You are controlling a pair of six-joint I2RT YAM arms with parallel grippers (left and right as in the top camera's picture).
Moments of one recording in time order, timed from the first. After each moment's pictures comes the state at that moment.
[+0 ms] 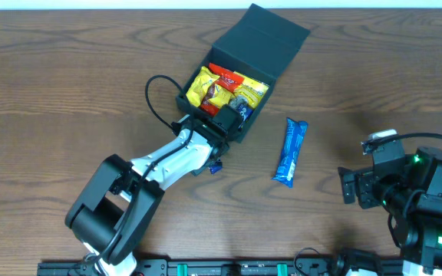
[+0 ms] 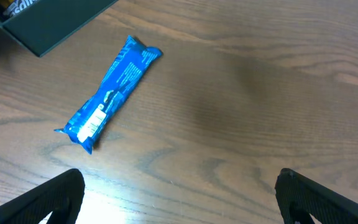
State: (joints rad) left arm -0.67 1.86 1.09 -0.65 -0.19 -1.35; right arm -0.20 0.74 0.90 -1.06 -0.19 -0.37
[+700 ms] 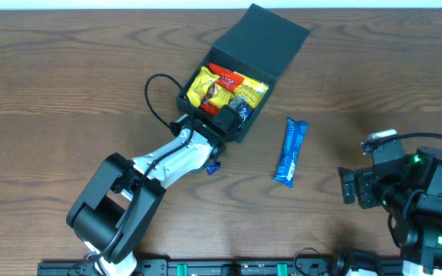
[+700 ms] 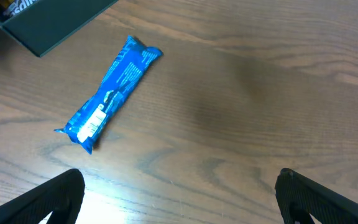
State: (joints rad) left arm -0.67 1.86 1.09 -0.66 -0.24 -1.35; right arm -0.20 0.74 0.90 -1.06 -0.19 -0.37
